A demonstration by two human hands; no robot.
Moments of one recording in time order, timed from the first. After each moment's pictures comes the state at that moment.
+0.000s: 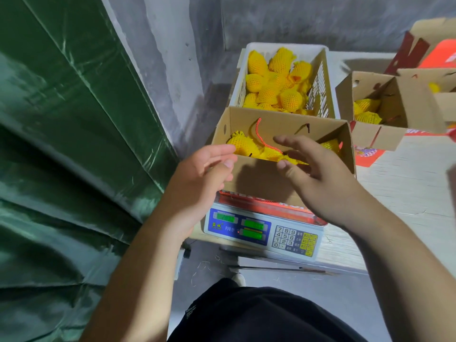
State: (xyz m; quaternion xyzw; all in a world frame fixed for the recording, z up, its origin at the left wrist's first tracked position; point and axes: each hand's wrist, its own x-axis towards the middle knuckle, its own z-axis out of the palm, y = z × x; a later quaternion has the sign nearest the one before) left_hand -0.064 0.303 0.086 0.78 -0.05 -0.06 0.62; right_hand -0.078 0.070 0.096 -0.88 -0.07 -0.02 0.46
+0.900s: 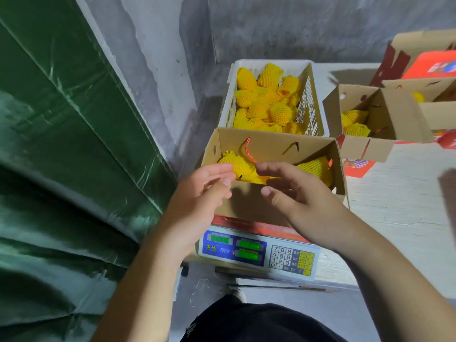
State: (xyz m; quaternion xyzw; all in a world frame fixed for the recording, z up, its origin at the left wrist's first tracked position) left_hand -0.040 0.285 0.083 0.77 -0.04 -0.09 0.63; right_hand -0.067 0.065 0.089 -0.85 -0.08 0.03 0.52
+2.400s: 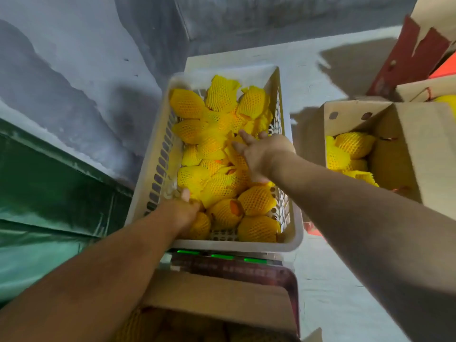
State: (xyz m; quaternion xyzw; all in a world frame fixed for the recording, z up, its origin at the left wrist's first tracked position) left_hand 0.328 0.125 -0.061 0.90 -0.14 -0.37 -0.18; right_hand 0.372 -0.112 -0.033 -0.97 -0.12 0.21 -0.08
